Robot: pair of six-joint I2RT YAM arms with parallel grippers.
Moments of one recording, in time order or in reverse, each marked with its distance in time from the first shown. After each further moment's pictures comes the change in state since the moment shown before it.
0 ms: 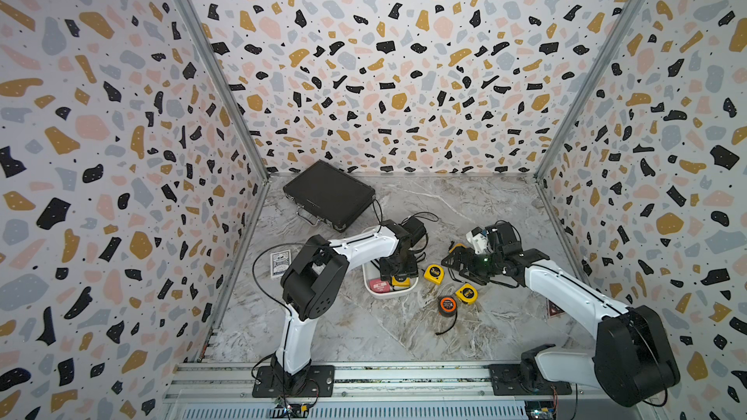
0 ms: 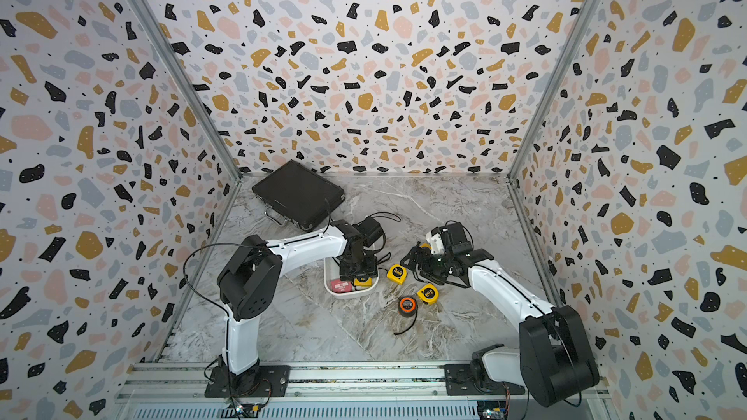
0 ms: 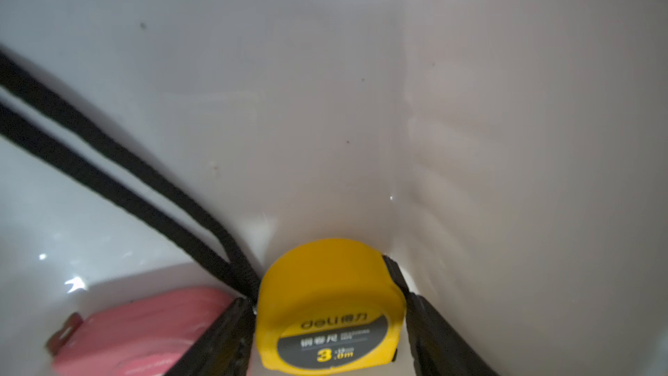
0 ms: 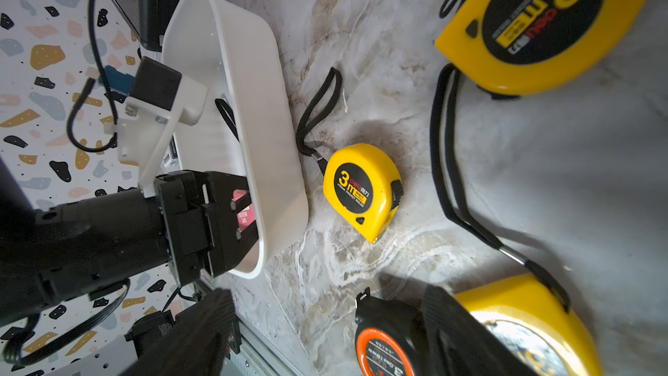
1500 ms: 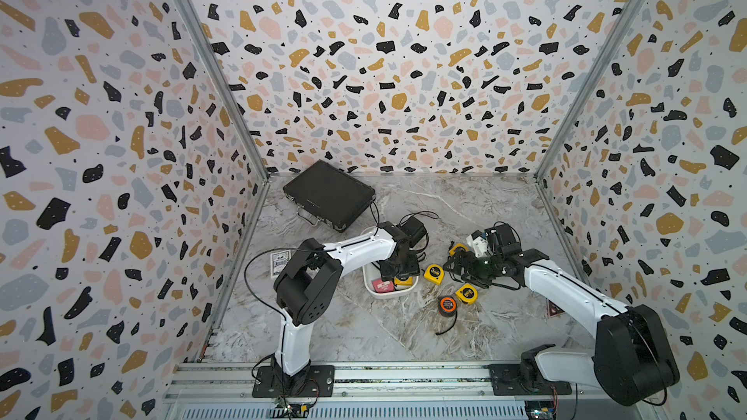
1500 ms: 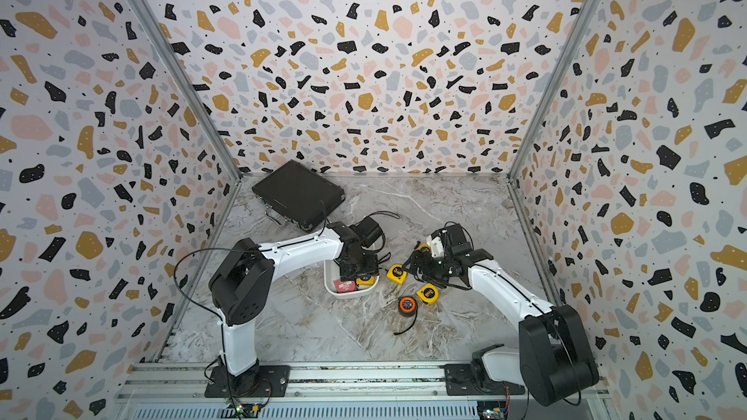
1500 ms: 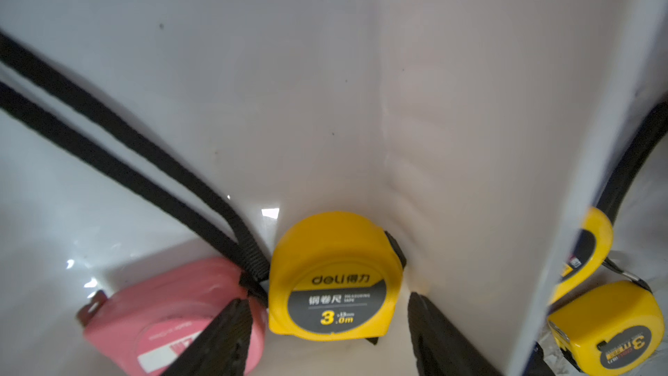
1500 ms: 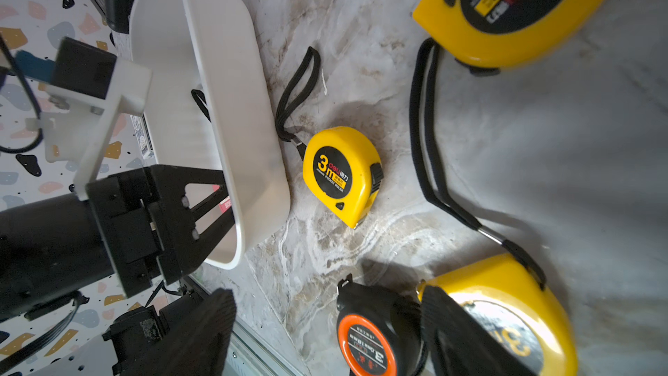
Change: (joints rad) left arm -0.013 -0.059 -0.040 0.055 -0.005 -0.062; right arm 0.000 0.005 -0.002 -0.051 0.013 -0.036
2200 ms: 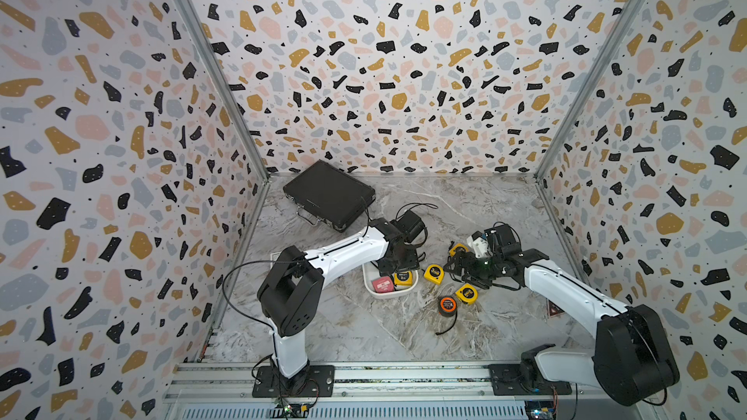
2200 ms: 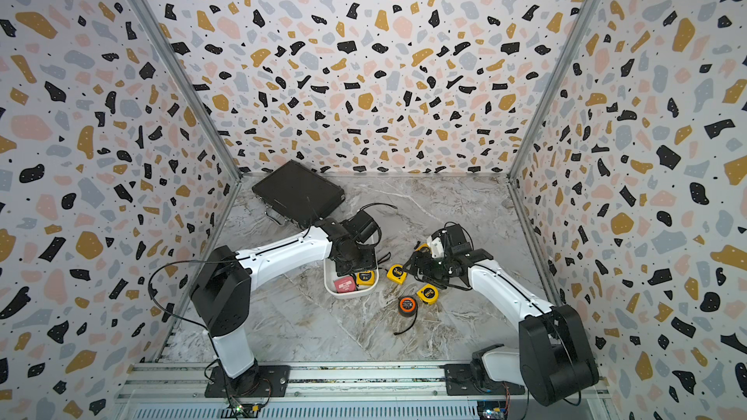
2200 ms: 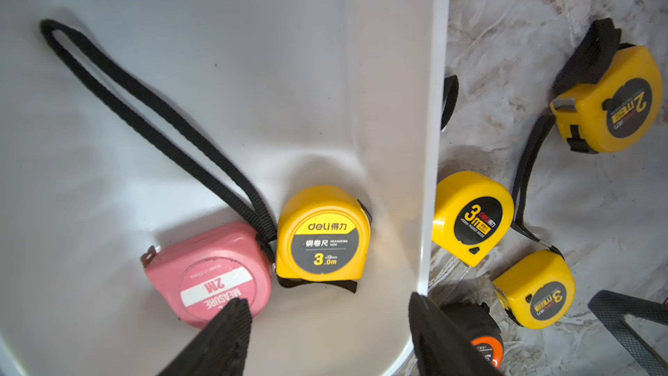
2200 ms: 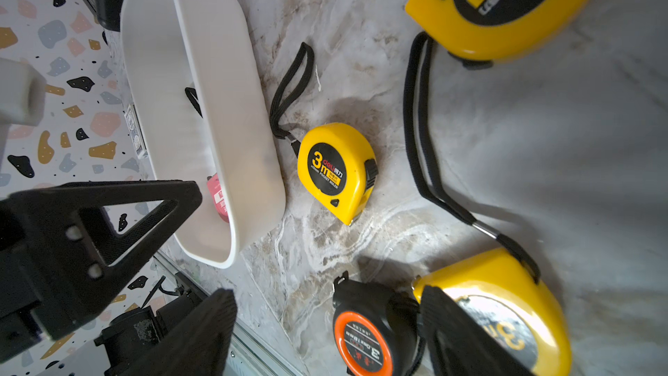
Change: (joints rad) left arm -0.007 -0.120 -0.006 -0.027 -0.048 -0.018; right arm 0.001 0.000 0.000 -0.019 0.010 -0.002
